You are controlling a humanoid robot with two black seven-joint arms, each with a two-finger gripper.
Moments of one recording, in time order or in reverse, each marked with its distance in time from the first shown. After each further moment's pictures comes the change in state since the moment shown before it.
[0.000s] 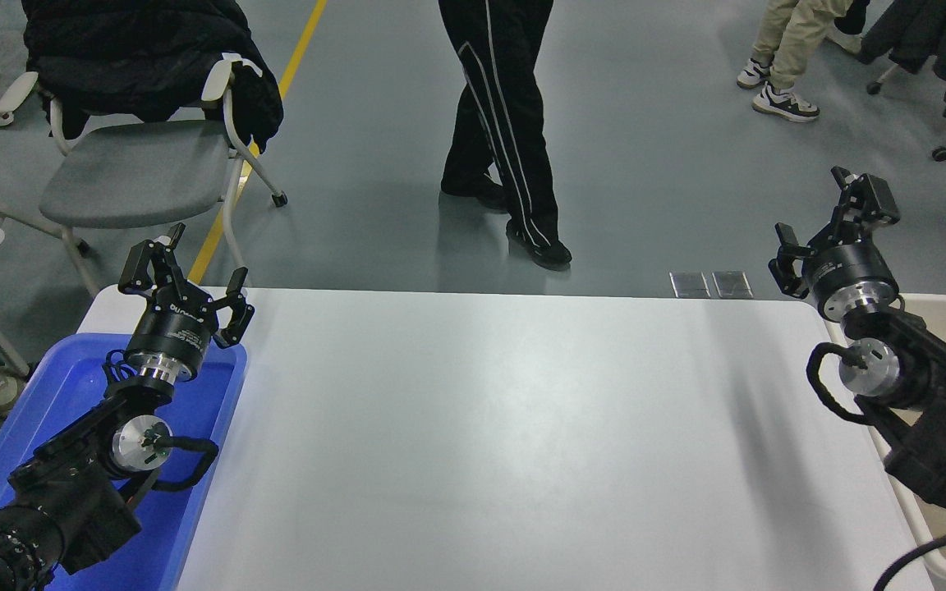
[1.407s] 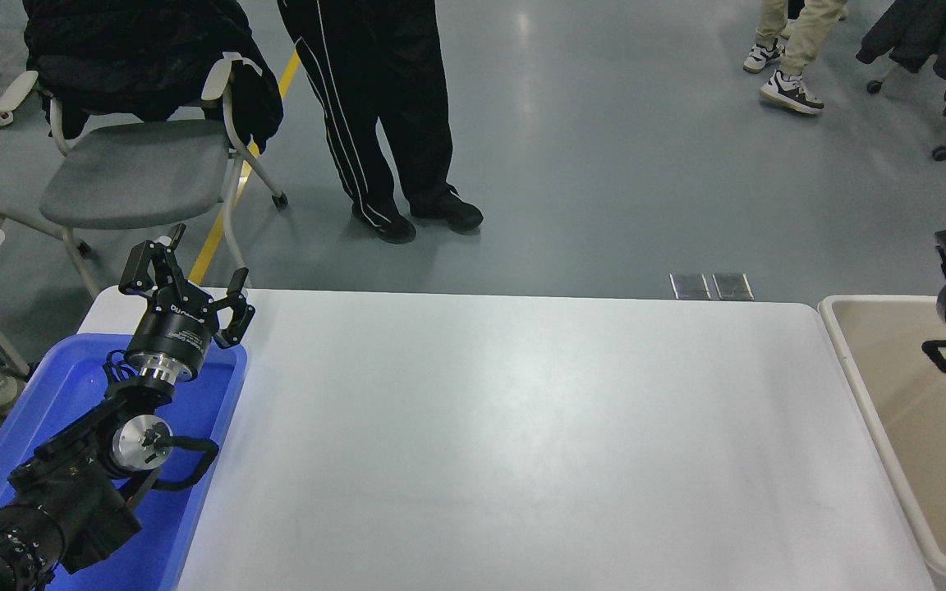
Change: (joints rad) left arm 0.000 0.000 0.000 0.000 0.000 0.000 0.000; right arm 0.528 -0.084 -0.741 -0.447 0.005 -0.086 -0.552
